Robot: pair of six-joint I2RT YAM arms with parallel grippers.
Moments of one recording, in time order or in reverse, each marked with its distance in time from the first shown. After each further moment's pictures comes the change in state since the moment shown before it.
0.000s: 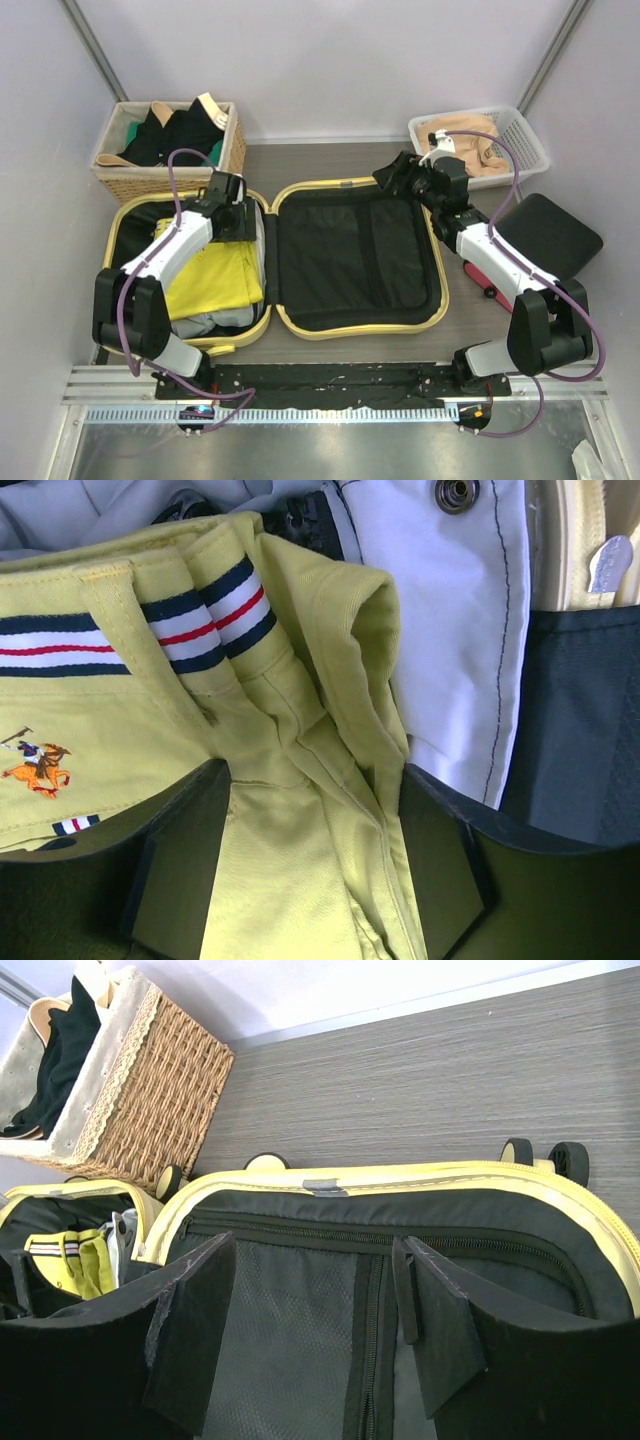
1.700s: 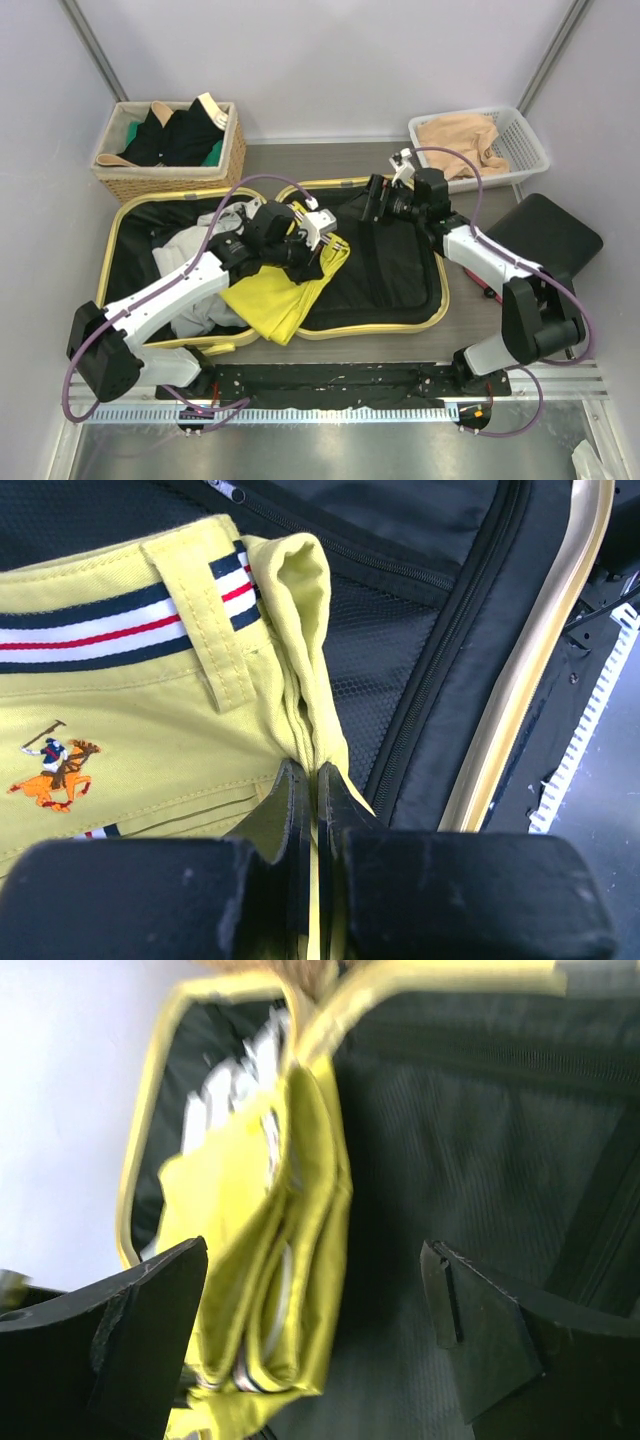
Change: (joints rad) left arm -0.509 -0.228 -0.071 0.130 0.509 0.264; right arm 0.063 0.049 -0.059 0.031 -0.448 0.180
